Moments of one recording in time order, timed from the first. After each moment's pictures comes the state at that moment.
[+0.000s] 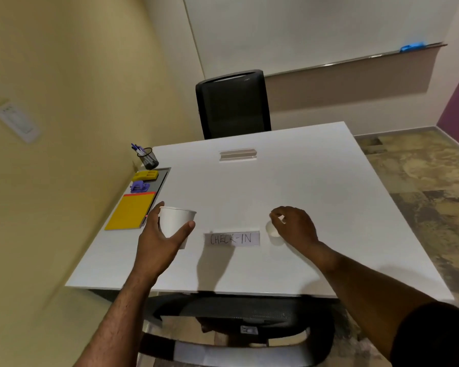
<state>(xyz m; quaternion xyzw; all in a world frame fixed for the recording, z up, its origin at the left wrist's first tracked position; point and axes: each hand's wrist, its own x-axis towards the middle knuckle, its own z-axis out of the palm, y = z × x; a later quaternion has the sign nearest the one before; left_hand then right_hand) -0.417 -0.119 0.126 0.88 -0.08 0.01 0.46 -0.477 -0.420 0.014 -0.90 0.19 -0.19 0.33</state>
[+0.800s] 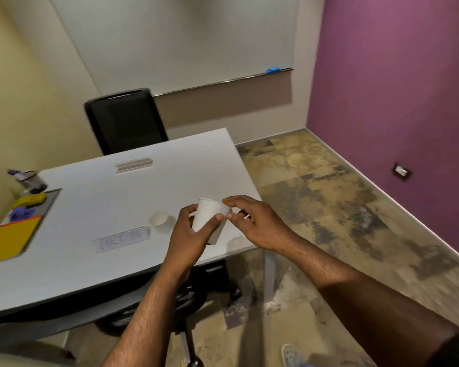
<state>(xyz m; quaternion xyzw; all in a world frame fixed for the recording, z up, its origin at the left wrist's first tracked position) -0.700 -0.365 0.115 0.75 -0.23 -0.19 0.59 -0.806 -0.514 0.122 -0.87 0.12 -0.20 0.45</state>
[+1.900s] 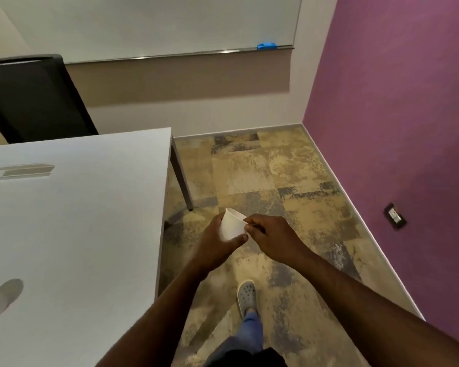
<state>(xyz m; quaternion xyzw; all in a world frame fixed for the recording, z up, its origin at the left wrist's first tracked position) -0.659 -0.907 -0.004 0.80 -0.26 -0.26 0.48 -0.765 -1.045 0.037 -0.90 0.18 -0.06 0.39</state>
